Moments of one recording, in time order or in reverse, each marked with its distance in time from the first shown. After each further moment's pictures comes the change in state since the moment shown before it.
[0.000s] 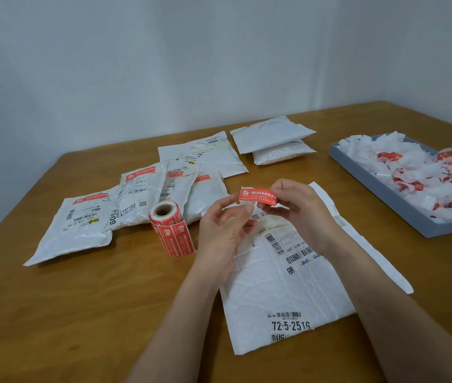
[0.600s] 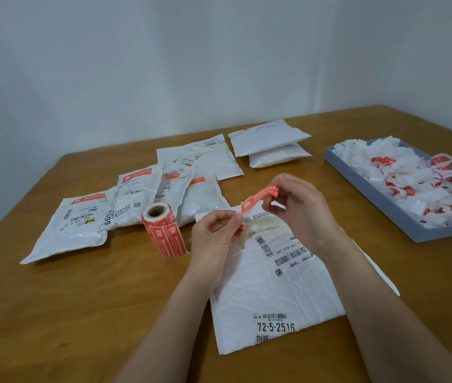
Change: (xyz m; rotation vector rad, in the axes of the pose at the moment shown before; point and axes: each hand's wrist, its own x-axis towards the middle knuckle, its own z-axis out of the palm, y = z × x) left_hand 0.001 -0.013 -0.001 0.157 0.130 0.073; right_hand -0.003 -0.011 -0.009 0.275 0.027 -0.001
